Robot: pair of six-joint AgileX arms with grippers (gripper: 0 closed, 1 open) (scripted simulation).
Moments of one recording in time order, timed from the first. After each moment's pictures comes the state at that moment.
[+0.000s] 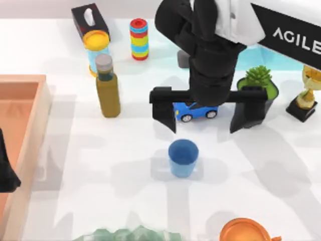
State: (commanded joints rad) left arm 0.00 0.00 0.00 0.00 0.00 0.00; right arm 0.69 2.10 1.89 -1.36 0.00 0.71
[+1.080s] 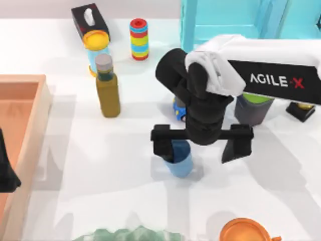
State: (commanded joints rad) left arm 0.00 0.00 0.00 0.00 0.00 0.00; right arm 0.69 2.16 1.59 -0.99 0.00 0.71
